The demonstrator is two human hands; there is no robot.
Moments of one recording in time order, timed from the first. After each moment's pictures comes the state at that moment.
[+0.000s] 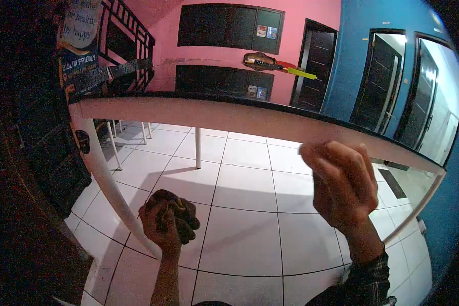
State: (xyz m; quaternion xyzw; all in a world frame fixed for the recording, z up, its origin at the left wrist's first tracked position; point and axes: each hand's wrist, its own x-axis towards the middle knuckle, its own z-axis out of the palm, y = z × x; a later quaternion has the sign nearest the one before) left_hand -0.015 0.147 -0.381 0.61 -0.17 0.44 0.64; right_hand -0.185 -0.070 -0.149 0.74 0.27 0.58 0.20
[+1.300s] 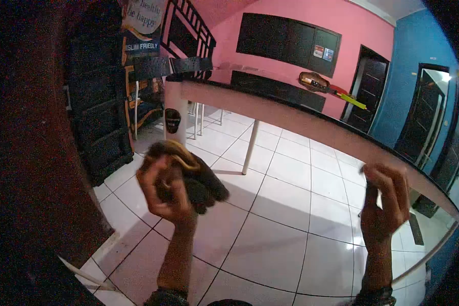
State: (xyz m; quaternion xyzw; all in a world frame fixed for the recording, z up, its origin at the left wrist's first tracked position) left_hand -0.004 0.216 -0.280 0.39 -0.15 0.63 0.65; right_hand -0.172 -0.033 -0.150 0.74 0.15 0.64 0.11
